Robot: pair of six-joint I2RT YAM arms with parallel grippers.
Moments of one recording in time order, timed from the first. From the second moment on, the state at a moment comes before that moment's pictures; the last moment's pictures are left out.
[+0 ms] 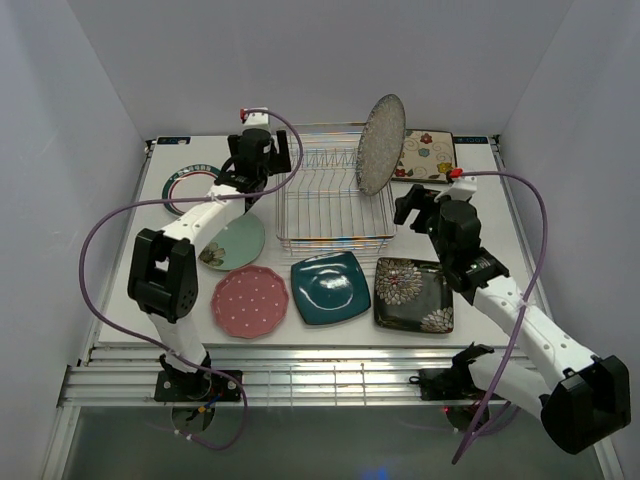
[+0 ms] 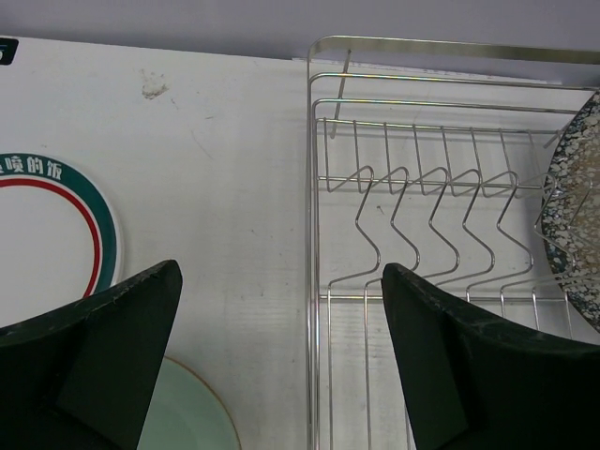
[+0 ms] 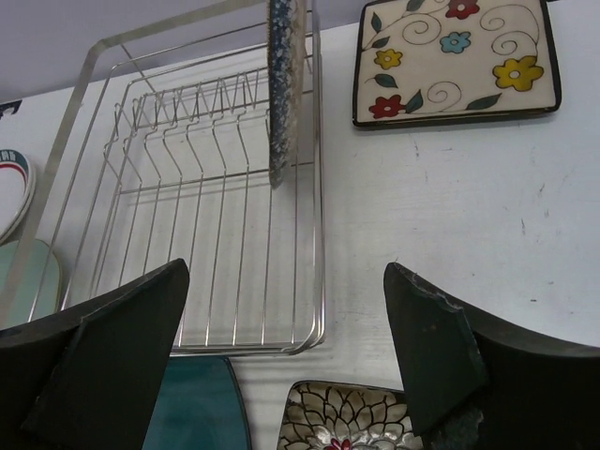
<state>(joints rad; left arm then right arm) -0.39 1.83 1.45 -0.01 -0.37 -0.19 0.46 1.02 0.75 0.06 0.29 0.36</state>
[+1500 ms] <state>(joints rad) -0.39 1.66 1.24 0.10 -0.36 -0.24 -0.14 1.70 0.86 0.57 -0.08 1.04</state>
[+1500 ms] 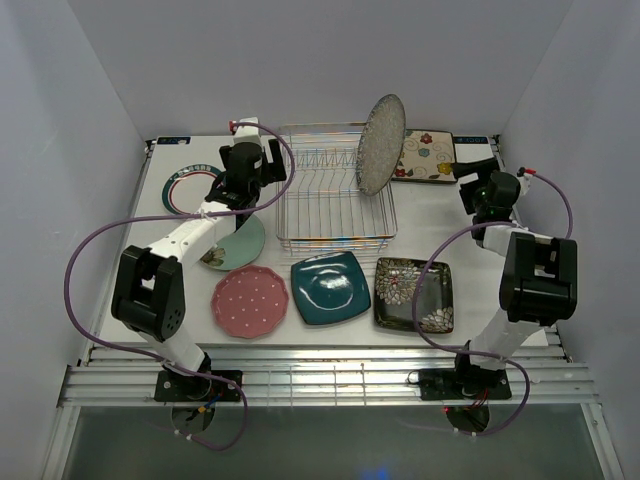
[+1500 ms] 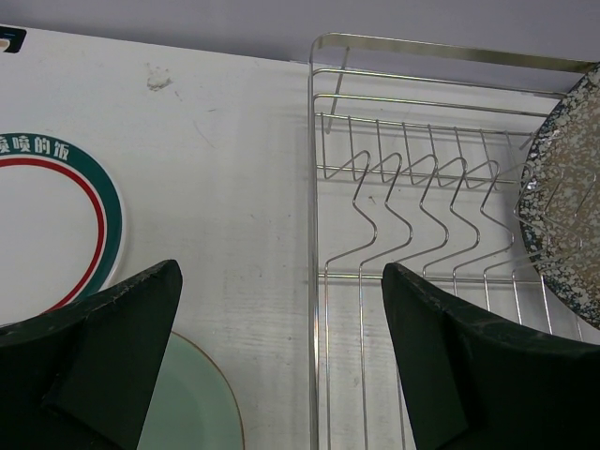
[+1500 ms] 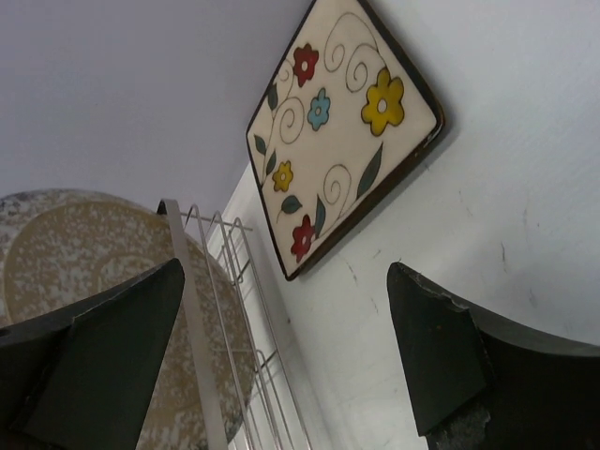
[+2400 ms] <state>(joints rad) -0.39 1.63 1.22 0.13 -0.36 -0.25 -0.19 2.03 1.05 0.59 -0.19 1.12</state>
